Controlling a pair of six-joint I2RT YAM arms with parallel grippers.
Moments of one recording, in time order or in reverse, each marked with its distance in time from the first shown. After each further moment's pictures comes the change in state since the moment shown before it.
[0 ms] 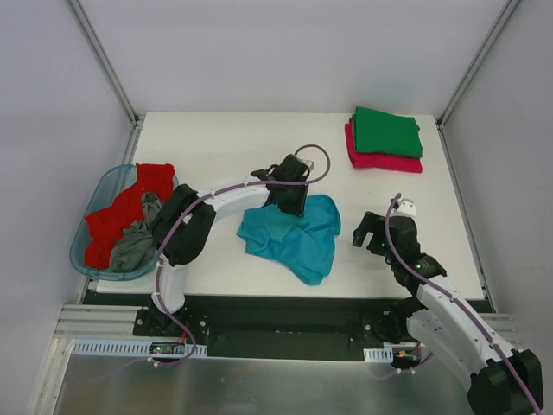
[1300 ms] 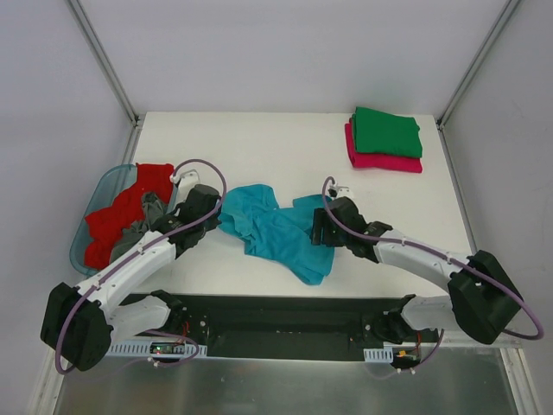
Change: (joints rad) left arm 0.251 -0.923 -0.742 -0.052 -0.579 -0.234; right arm 0.333 0.589 0.281 0.089 -0.042 0.108
